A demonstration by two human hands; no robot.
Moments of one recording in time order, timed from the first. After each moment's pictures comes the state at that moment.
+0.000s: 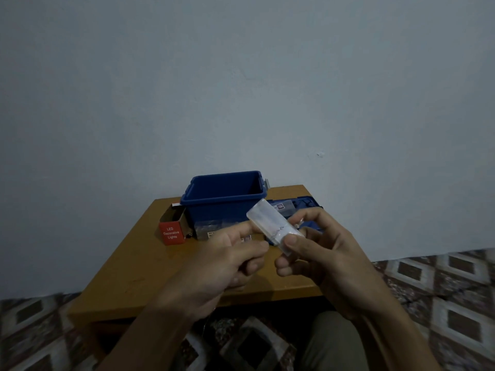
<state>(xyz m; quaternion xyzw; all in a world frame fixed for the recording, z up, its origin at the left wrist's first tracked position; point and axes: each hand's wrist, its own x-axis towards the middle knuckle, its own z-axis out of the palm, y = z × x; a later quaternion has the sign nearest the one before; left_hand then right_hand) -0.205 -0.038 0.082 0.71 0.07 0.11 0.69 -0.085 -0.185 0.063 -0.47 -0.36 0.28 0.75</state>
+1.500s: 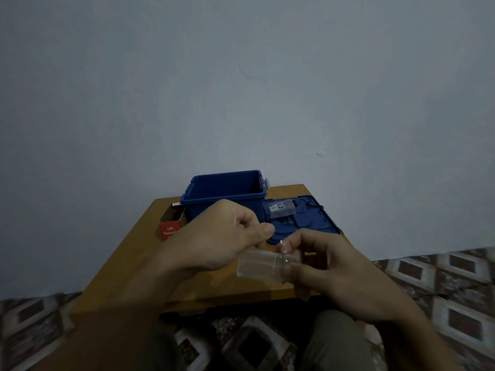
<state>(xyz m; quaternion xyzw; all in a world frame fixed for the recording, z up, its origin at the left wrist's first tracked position) -0.196 -0.030 0.125 0.91 0.14 0.11 0.38 -0.078 -0.202 0.065 -0.65 -0.49 0.23 0.53</state>
